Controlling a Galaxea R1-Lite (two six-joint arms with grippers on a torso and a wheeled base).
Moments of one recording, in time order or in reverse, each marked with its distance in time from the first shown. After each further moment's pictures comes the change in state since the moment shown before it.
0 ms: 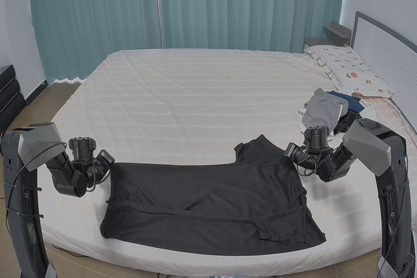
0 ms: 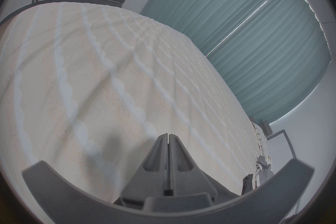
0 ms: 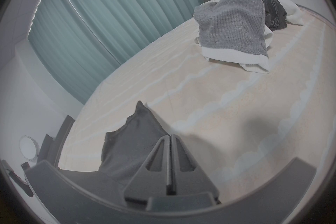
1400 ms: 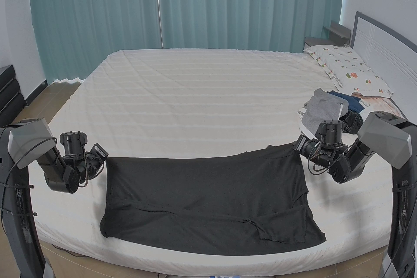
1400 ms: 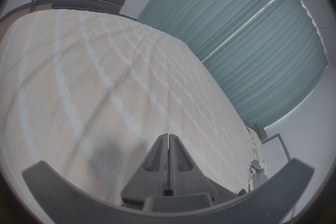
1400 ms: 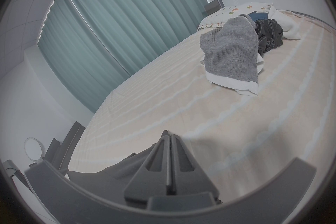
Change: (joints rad) left arm 0.040 -0.067 0.026 -0.001 -0.062 0.009; right arm -0.021 -0.171 0.233 -0.173 0.010 0.001
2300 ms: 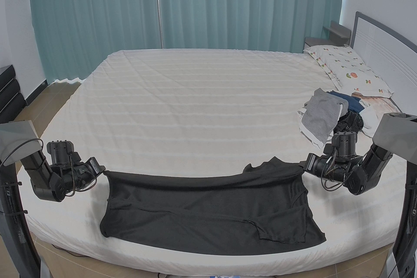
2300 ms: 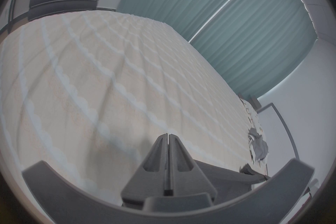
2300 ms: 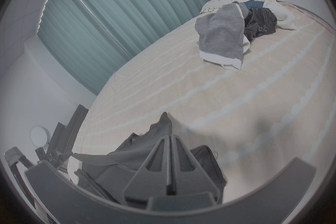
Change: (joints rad) left arm 0.071 -0.092 0.196 -0.010 -0.254 0.271; right arm -0.031 -0.139 0.294 0.000 0.139 -0.079
